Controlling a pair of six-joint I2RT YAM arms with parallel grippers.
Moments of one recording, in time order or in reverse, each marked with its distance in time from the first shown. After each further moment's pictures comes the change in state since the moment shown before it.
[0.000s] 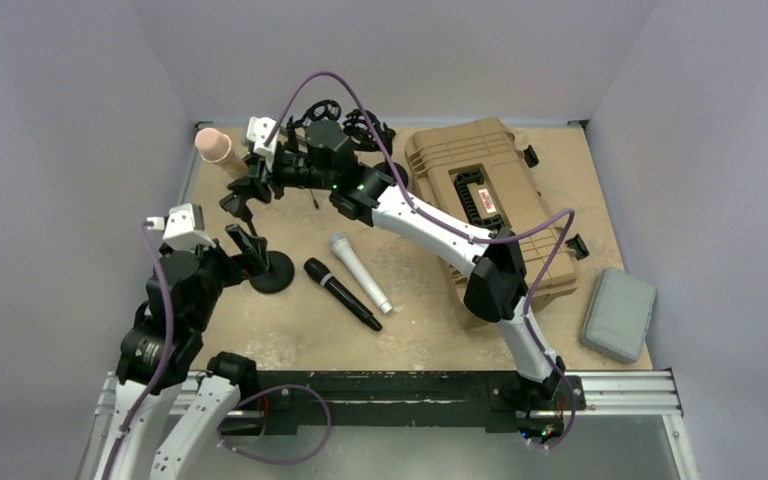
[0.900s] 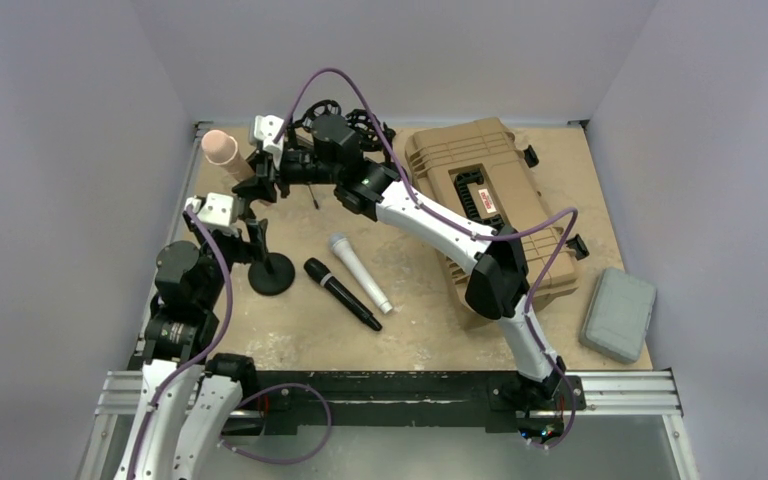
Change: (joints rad) left arm 0.147 0.053 -0.193 0.462 0.237 0.528; right arm -0.044 0.000 0.004 -0.004 -0.159 0.006
